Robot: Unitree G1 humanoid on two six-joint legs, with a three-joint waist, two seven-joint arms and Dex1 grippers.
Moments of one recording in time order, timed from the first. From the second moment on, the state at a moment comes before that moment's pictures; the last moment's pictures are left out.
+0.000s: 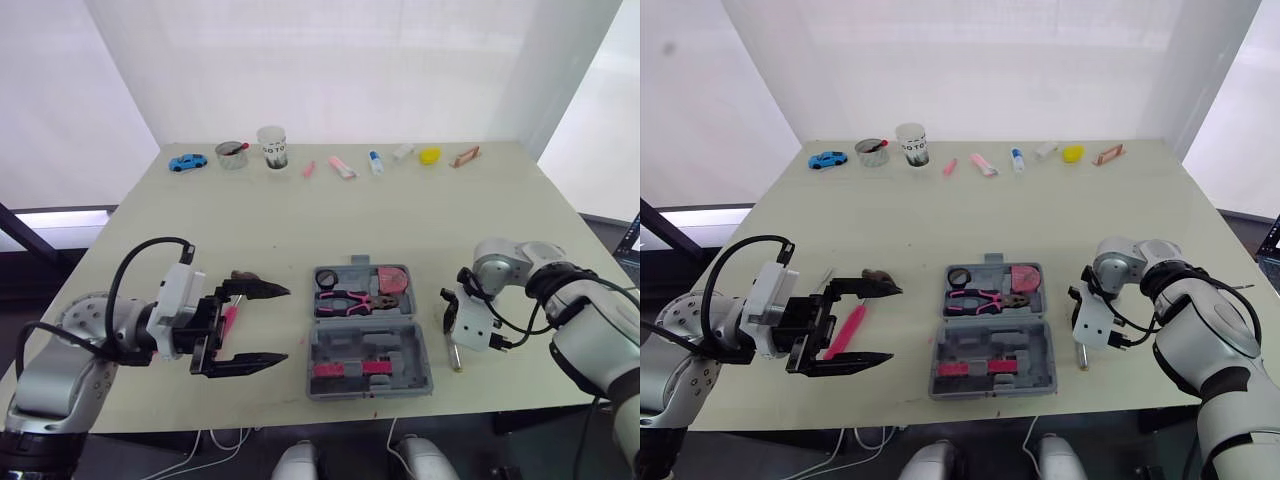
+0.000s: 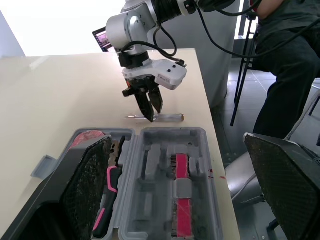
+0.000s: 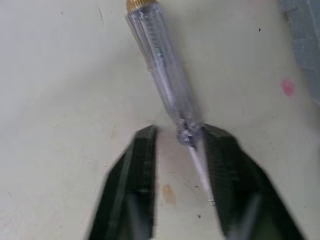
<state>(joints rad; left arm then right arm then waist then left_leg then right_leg) -0.07 0.88 0.24 -0.31 -0.69 0.23 -1.39 -1.13 -0.56 0.79 1.16 -0.66 -1.21 1.22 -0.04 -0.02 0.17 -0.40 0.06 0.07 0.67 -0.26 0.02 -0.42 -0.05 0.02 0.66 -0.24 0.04</state>
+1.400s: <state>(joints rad) -0.23 0.82 0.11 -0.26 -0.67 0.22 -1.43 -0.26 -0.39 -0.10 -0.42 -0.02 1.60 0.71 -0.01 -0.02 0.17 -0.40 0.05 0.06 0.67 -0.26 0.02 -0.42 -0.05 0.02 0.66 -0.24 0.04</state>
